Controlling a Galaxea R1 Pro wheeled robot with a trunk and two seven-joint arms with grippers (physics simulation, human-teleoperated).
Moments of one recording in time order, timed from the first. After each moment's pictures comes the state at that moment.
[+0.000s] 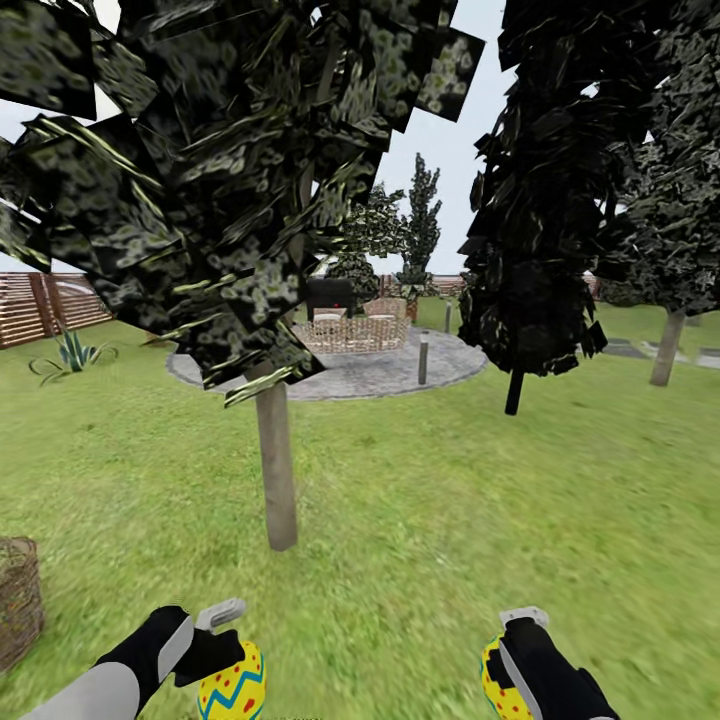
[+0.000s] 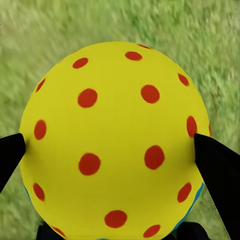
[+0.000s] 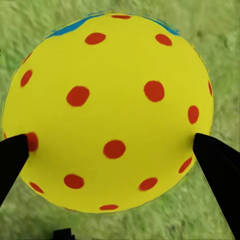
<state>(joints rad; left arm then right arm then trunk) -0.63 0.10 0.13 -0.26 0.15 0.61 -0.14 -0.44 -0.02 0.02 -0.62 0.12 0.72 -0.16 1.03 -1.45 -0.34</state>
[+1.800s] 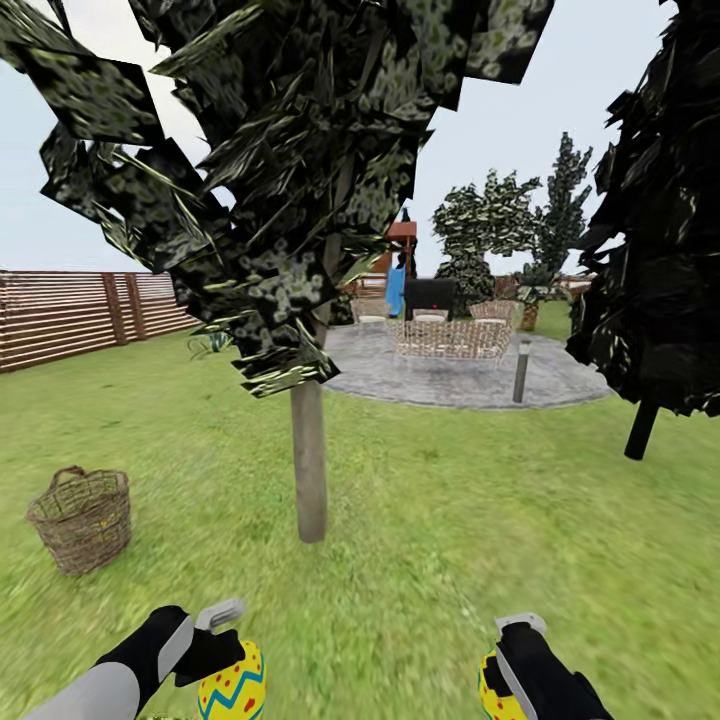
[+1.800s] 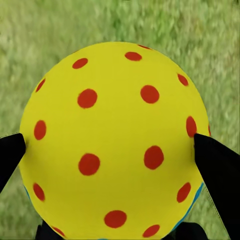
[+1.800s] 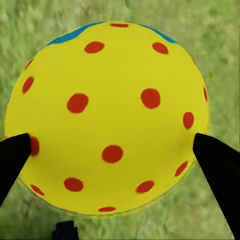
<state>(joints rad) -0.63 0.10 0.13 -0.26 0.15 0.61 -0.14 -0.44 -0.01 0.02 -0.59 0.12 0.72 -0.16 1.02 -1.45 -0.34</state>
